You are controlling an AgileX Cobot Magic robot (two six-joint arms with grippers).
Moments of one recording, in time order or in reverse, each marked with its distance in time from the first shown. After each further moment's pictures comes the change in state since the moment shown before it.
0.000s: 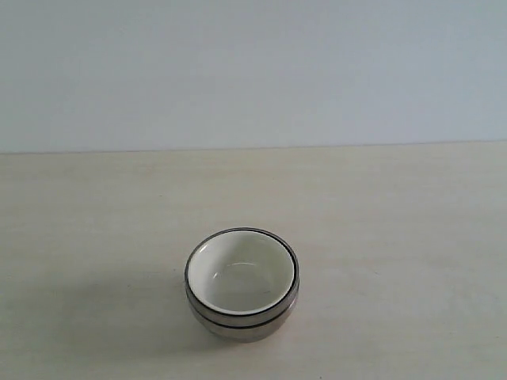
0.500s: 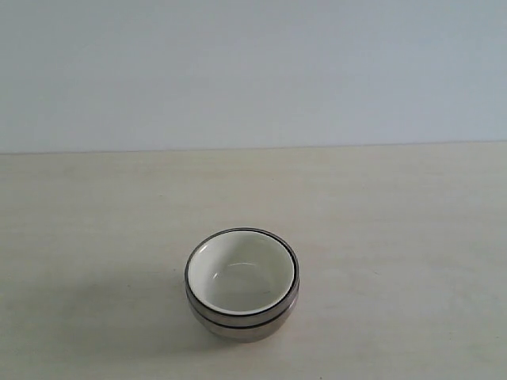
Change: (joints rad) left arm 0.000 0.000 0.000 0.000 0.000 0.000; right arm 0.000 0.004 0.501 0.030 -0.319 0.135
